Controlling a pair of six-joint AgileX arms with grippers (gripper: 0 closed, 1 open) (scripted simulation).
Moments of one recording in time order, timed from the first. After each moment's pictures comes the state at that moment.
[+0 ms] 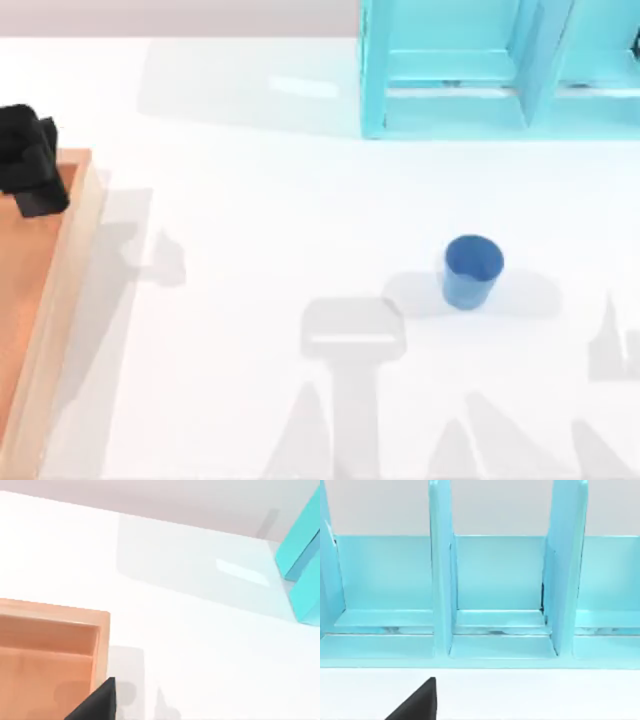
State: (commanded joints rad) left arm -0.24 0.74 0.78 -0.47 -0.06 -0.29; right arm 0.00 0.00 0.00 0.00 0.00 0.00
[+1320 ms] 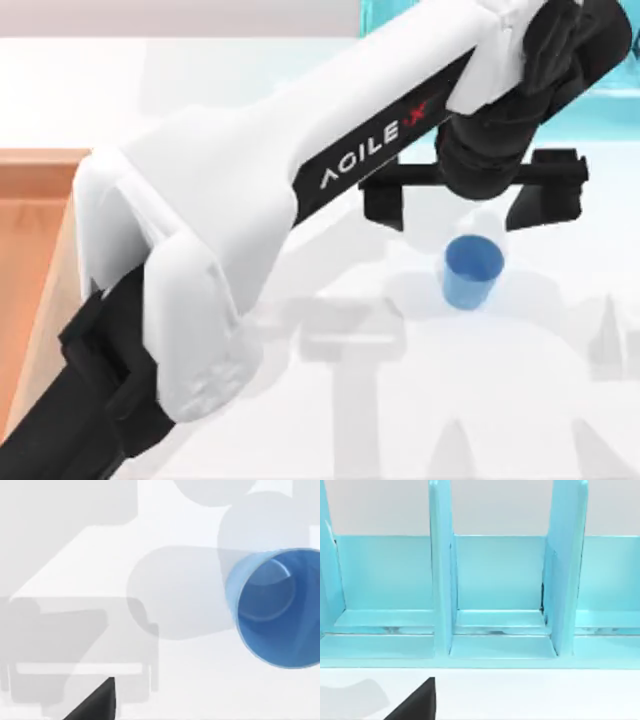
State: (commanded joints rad) left arm -0.92 2.55 2.65 -1.54 -0.15 -0.88; right arm 0.00 0.00 0.00 0.00 0.00 0.00
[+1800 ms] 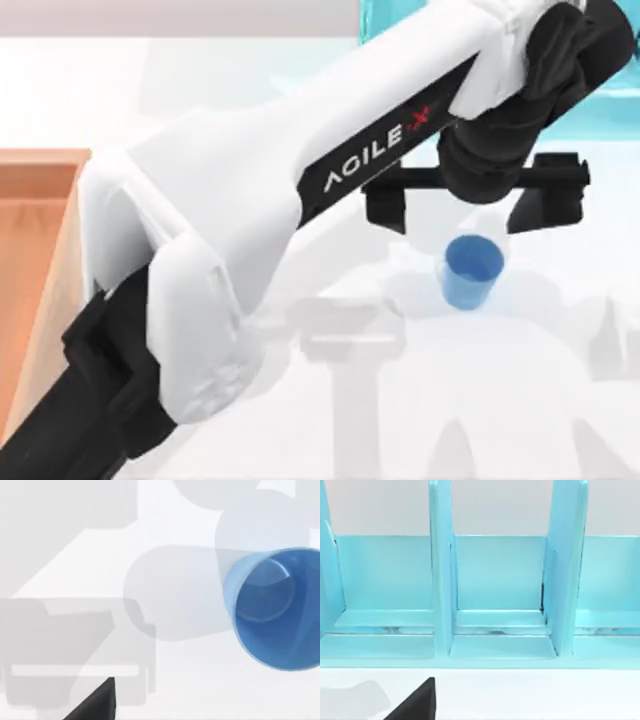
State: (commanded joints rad) left arm -0.92 2.56 2.64 -1.52 -0.15 -0.88; right arm 0.00 0.00 0.00 0.00 0.00 0.00
